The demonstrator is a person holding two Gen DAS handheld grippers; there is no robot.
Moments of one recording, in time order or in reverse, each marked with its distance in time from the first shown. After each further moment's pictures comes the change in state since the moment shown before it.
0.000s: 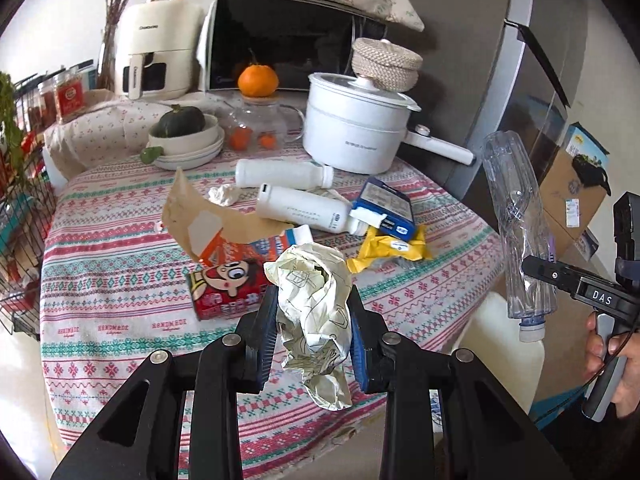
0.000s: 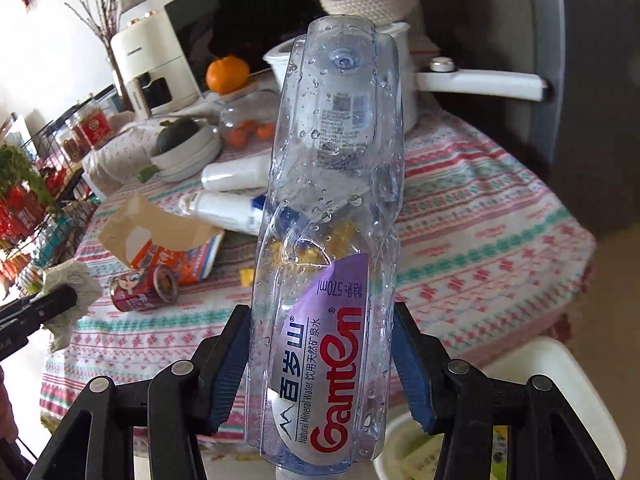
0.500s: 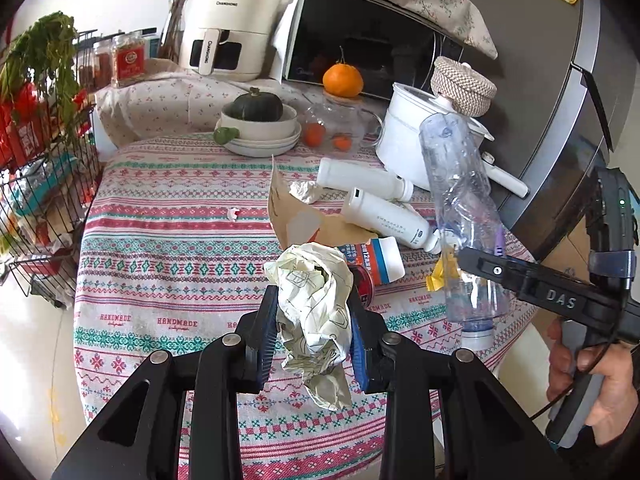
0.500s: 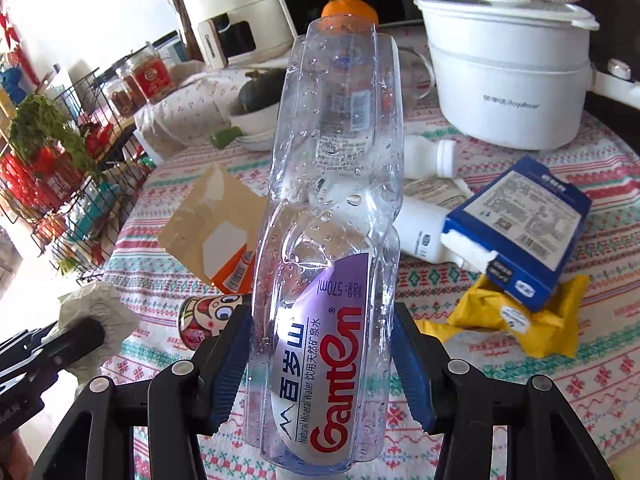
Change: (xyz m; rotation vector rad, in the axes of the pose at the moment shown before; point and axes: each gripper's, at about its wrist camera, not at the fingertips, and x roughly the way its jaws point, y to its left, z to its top) left arm 0.000 0.088 0.003 -0.165 -0.006 0.115; right arm 0.112 0.135 0.037 -0.119 0.094 0.174
